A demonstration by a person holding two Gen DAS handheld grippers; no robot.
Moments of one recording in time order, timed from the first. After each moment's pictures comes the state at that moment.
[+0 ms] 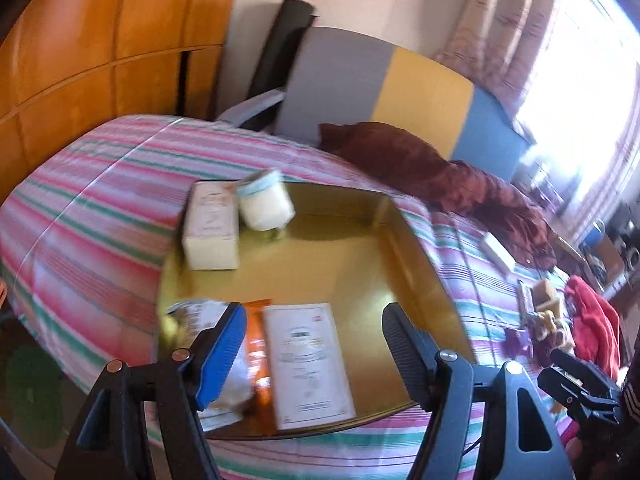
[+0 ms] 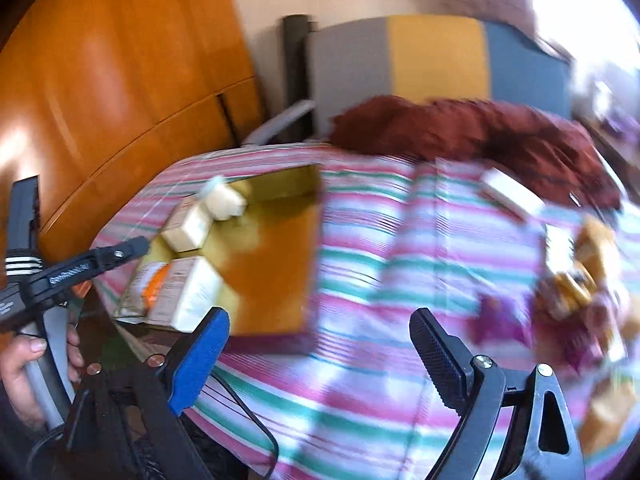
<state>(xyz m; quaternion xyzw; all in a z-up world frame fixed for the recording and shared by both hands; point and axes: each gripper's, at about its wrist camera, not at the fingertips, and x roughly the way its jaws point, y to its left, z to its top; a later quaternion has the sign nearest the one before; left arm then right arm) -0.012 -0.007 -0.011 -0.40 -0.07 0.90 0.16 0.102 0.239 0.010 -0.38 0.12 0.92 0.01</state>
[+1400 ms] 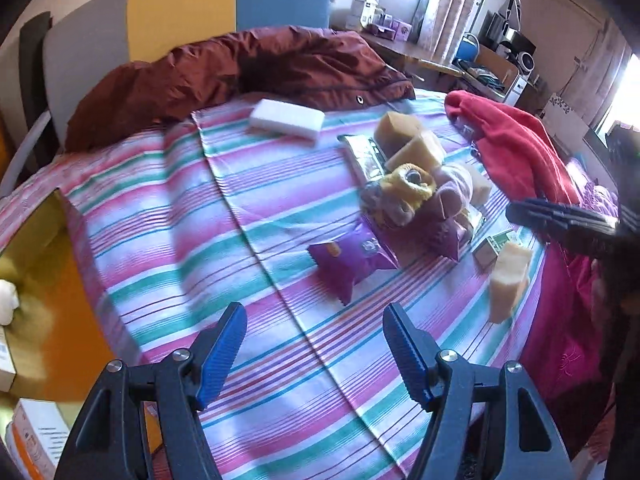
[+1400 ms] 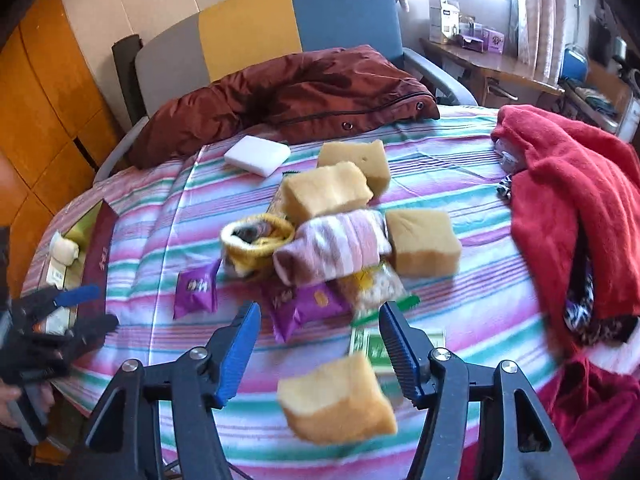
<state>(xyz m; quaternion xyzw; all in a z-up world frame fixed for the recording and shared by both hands) 0.022 0.266 -0.050 -0.47 0.15 0.77 0.41 0.189 0.465 0.002 -0.43 0.19 0.86 0.20</state>
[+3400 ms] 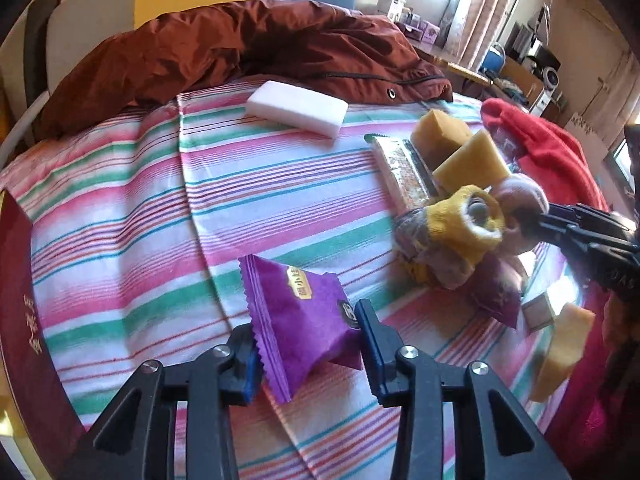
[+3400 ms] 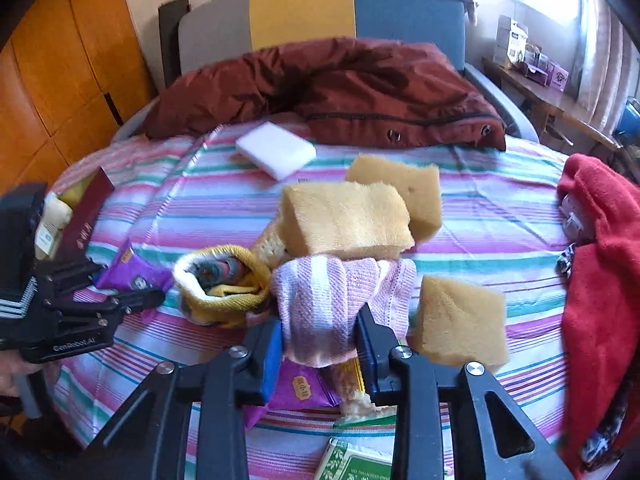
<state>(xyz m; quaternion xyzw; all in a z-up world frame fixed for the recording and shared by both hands) -0.020 0.319 -0.100 -0.48 0.12 0.78 0.38 0.128 0.502 -0.038 -0.43 0.12 0.89 0.12</state>
